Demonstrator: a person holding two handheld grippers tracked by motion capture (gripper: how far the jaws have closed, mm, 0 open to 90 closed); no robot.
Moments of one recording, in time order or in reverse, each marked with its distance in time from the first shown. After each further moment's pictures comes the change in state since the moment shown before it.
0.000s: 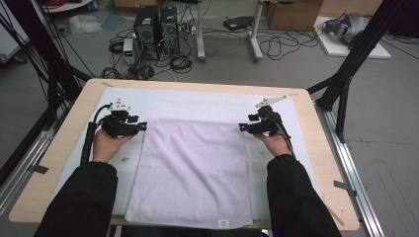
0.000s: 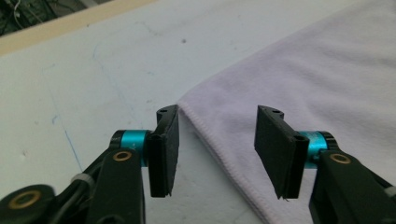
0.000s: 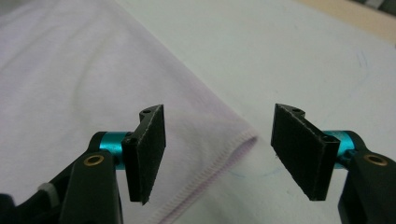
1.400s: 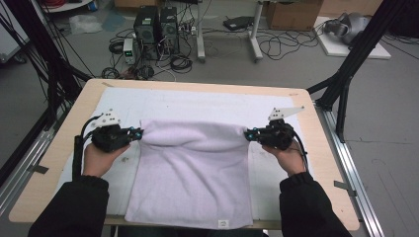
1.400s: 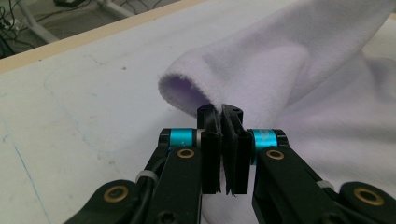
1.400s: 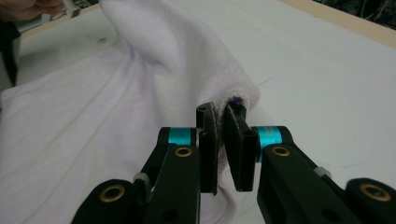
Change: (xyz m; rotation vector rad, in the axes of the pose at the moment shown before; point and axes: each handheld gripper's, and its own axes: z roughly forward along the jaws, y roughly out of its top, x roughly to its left) left arm -0.050 -0.018 -0.071 -0.165 -0.160 0.100; right arm 0.058 -0.012 -0.073 -0.113 0.200 -0.070
